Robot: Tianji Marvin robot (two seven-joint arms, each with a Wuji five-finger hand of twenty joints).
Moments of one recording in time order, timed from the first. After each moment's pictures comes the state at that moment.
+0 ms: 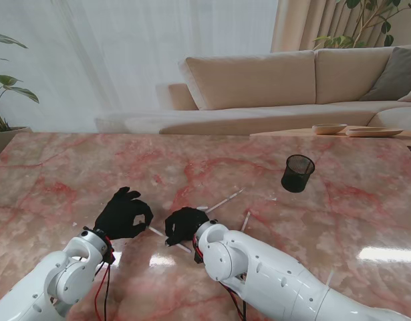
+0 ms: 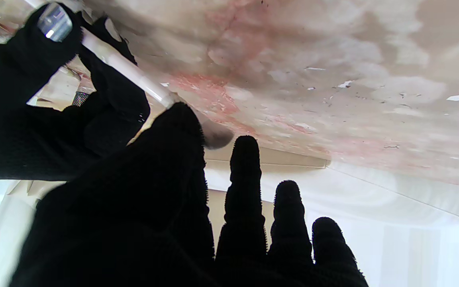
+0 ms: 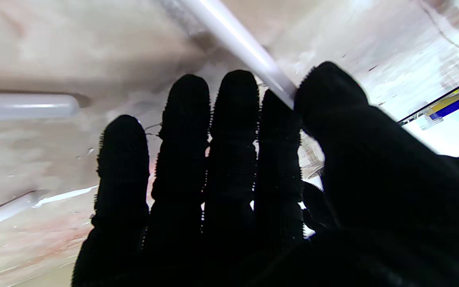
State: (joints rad) left arm 1.66 -1.07 -1.26 -1.55 0.93 -0.18 0.12; right arm -1.12 -1.25 0.47 -1.30 -0.49 0.25 -0.06; left_hand 0.78 -0.50 0.83 -0.36 0.68 -0.24 0.91 0.81 0.68 -0.01 0.41 0.52 0.22 0.02 0.30 0.49 -0.03 -0.04 0.14 0.44; right_hand 0.61 -0.73 0.86 -0.24 0.94 -0.21 0.92 0.17 1.30 -0.10 0.45 0.57 1.12 -0.03 0.72 0.62 0.64 0.07 1.29 0.60
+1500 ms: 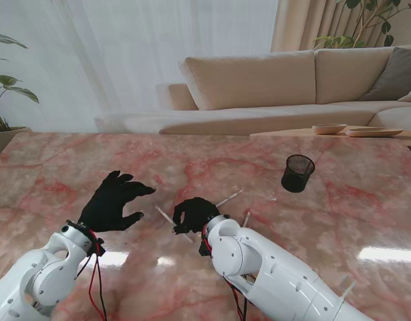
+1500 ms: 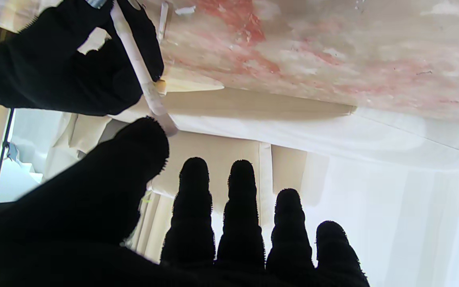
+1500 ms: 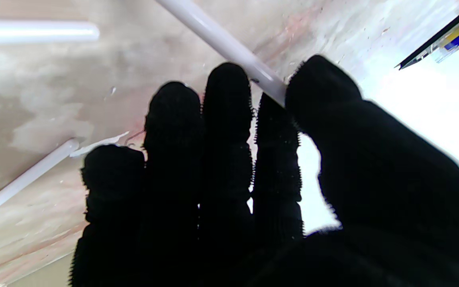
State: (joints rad) left arm 1.75 -1.08 -1.42 -1.69 0.91 -0.32 0.14; right arm -1.23 -1.22 0.64 -1.42 -0.46 0.29 -0.08; left_hand 0.49 -0.48 0.95 -0.14 0.49 -0.13 0.22 0.18 0.47 -0.05 0.35 0.39 0.17 0.02 0.25 0.49 -0.03 -0.01 0.10 0.36; right_hand 0.62 -0.80 0.93 -0.24 0.95 -0.20 0.92 0.36 1.37 -0.03 0.51 0.59 1.21 0.03 0.95 0.72 0.77 0.11 1.47 0.86
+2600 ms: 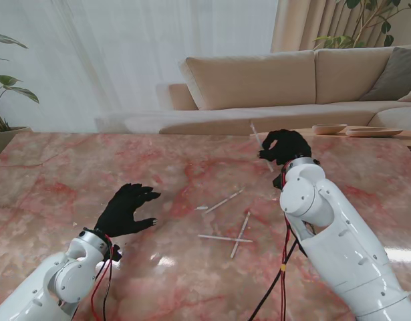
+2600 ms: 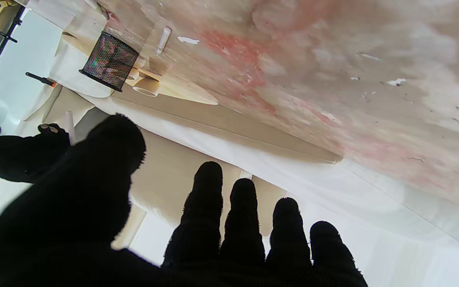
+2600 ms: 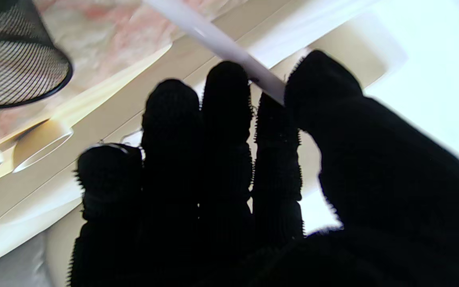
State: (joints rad) left arm 1.64 -1.10 -1.26 -1.48 0.74 -0.28 0.20; right arm -1.30 -1.16 1.20 -1.59 -0.61 0.43 -0.09; left_hand 0.47 -0.43 0.71 -0.12 0.49 0.01 0.16 0.16 0.35 -0.03 0.26 0.24 0.16 0.00 0.15 0.34 -0.02 -0.06 0.09 0.32; right_hand 0.62 -0.83 0.95 -0.25 0.97 -0.19 0.92 0.35 1.39 -0.03 0.51 0.59 1.25 0.05 0.93 0.73 0.84 0.13 1.46 0.87
